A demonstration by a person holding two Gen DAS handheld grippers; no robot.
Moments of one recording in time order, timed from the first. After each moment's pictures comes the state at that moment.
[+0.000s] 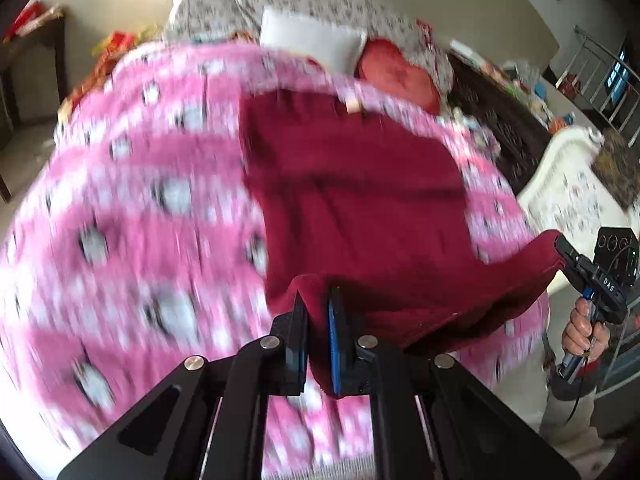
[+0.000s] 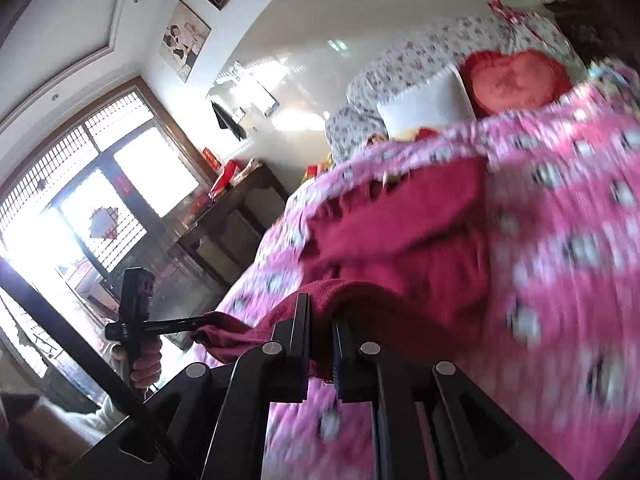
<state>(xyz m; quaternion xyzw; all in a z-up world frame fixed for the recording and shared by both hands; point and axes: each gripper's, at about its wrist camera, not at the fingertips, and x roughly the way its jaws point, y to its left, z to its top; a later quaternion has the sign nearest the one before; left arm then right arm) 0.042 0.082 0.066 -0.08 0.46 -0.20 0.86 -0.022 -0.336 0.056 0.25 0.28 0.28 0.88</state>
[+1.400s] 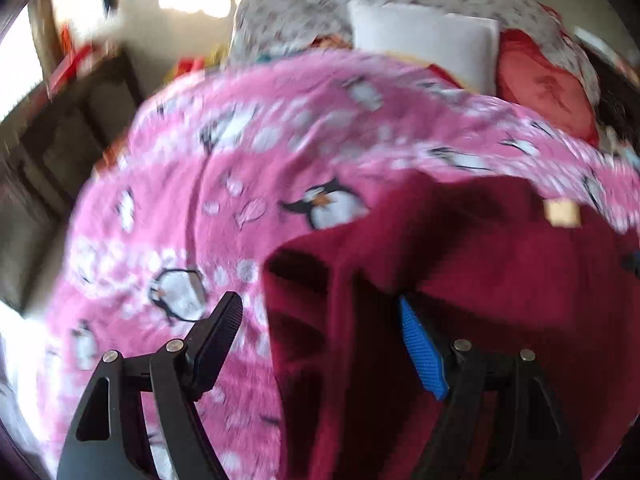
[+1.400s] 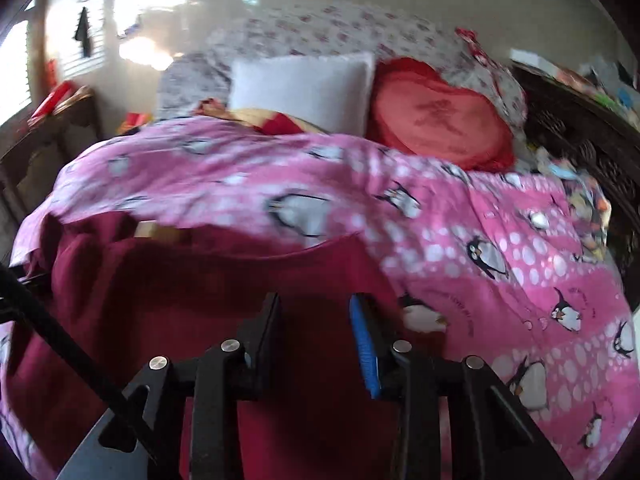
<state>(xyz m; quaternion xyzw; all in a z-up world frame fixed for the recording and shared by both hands) 0.329 0.019 -0.024 0.00 0.48 0.03 0.88 0.295 -0.308 -0.018 0.03 0.39 -0.01 0.92</state>
